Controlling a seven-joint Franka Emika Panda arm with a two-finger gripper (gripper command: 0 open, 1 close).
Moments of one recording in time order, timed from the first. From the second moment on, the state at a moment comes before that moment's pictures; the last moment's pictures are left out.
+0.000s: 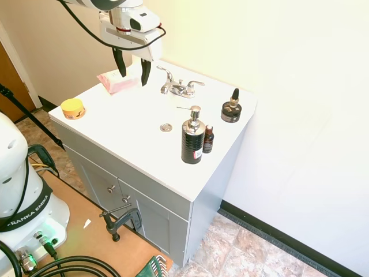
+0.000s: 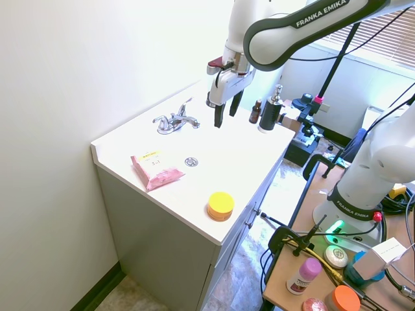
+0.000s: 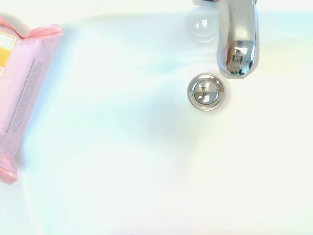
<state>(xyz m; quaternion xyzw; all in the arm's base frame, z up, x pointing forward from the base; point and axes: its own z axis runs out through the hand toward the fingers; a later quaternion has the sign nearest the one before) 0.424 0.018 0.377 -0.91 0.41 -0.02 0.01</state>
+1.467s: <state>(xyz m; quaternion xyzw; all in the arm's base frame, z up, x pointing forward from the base) 0.578 0.107 0.308 -0.85 0.44 -0.29 0.01</state>
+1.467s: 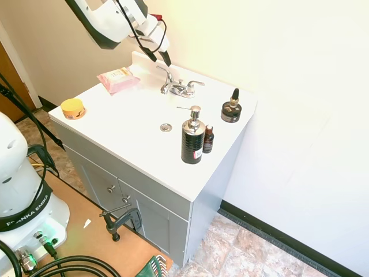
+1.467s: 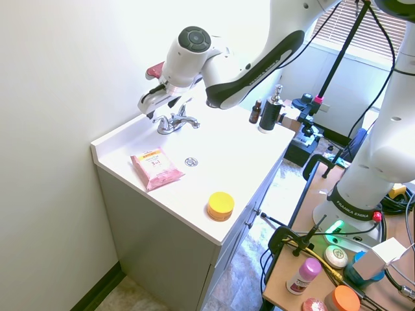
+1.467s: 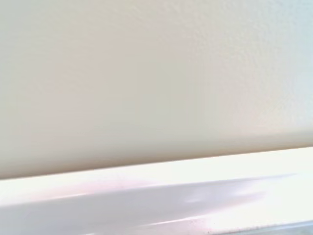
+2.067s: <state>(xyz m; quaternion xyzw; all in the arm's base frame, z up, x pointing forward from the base) 0.591 0.087 0.290 -0.85 0.47 -0.25 -0.03</state>
